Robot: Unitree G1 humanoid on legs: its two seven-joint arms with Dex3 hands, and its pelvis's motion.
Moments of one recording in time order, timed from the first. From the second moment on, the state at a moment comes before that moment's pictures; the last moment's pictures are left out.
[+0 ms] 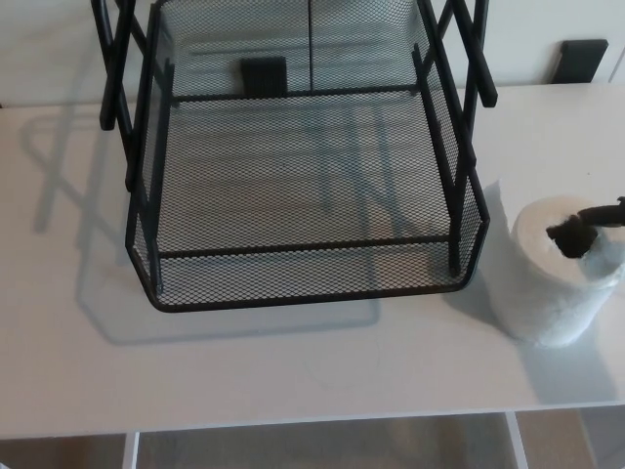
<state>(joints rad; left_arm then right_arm) 0.27 0.60 0.47 0.80 -0.18 0.07 -0.28 -0.13 -1.01 0.07 -0.07 -0.19 -0.01 0.59</state>
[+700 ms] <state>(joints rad) 0.28 0.61 0.45 0.79 -0.18 0.08 -0.28 -0.08 -1.03 -0.01 -0.13 -0.19 -0.02 0.61</state>
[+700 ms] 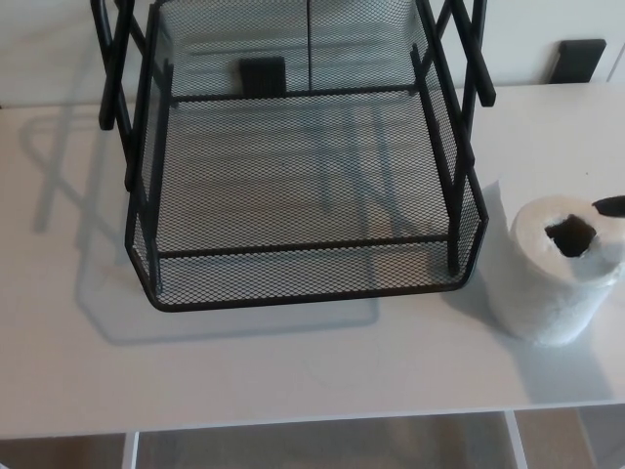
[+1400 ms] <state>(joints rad) 0.24 0.63 0.44 0.84 -0.18 0.08 -0.29 -0.06 -0.99 0.03 -0.15 -0.23 -0.02 0.62</state>
